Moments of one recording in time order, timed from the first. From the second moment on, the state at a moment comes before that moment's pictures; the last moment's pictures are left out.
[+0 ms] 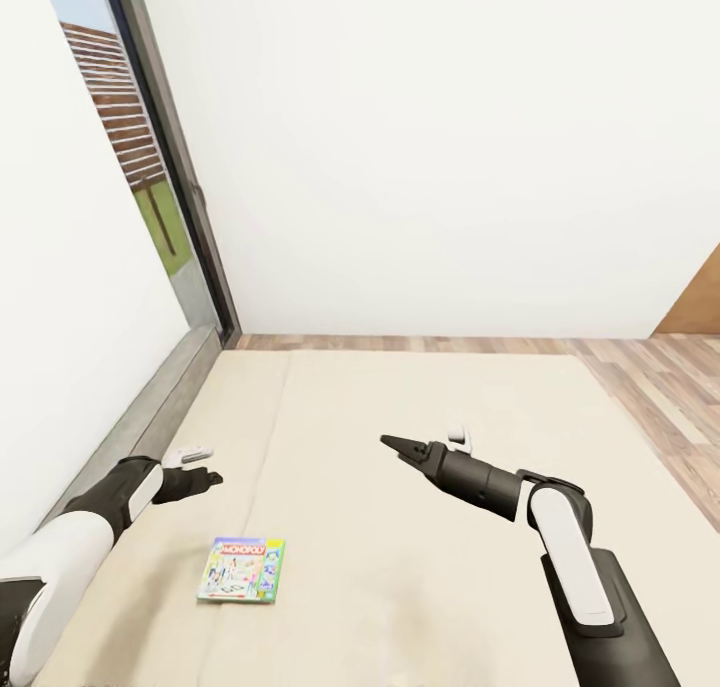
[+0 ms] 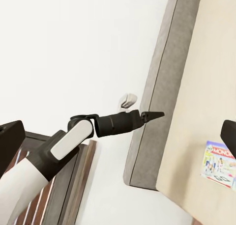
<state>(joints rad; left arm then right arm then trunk) -0.92 0.25 0.00 -0.33 0.20 0.58 -0.18 -0.39 0.02 -0.01 -1.59 -0.90 1.04 0.33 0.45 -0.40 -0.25</state>
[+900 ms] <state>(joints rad) -0.92 0.27 -0.02 -0.33 0.16 0.57 -0.50 -0.39 0.01 -0.03 -1.59 -0.90 1.04 0.35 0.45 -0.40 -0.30</state>
